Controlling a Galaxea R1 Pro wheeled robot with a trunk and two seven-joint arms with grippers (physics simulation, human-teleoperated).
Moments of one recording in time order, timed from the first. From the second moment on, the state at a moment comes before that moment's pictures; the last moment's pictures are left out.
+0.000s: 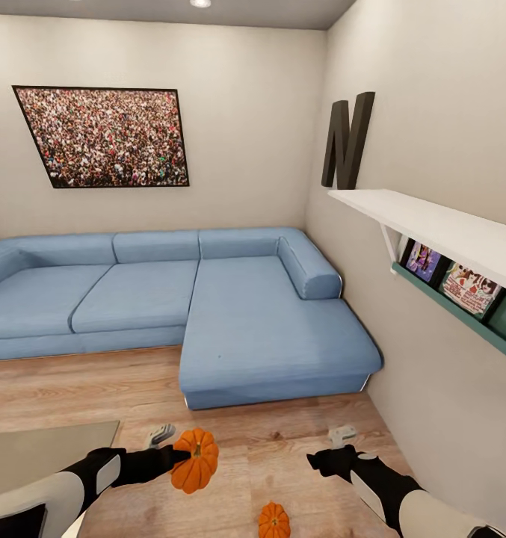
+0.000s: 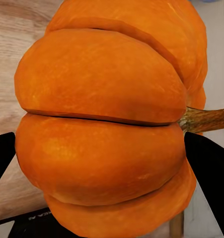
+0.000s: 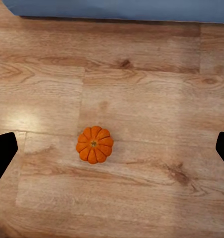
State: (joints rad) left arm -0.76 0.14 -1.55 0.01 1.80 0.34 -0.68; right arm -0.66 -0.07 0.64 -0.23 -0.52 0.08 0.12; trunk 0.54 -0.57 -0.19
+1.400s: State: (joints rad) left arm -1.29 0.05 -1.31 0.00 2.00 0.48 -1.05; right arm -0.66 -0.07 0.64 -0.18 -0.52 0.08 0.36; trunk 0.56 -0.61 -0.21
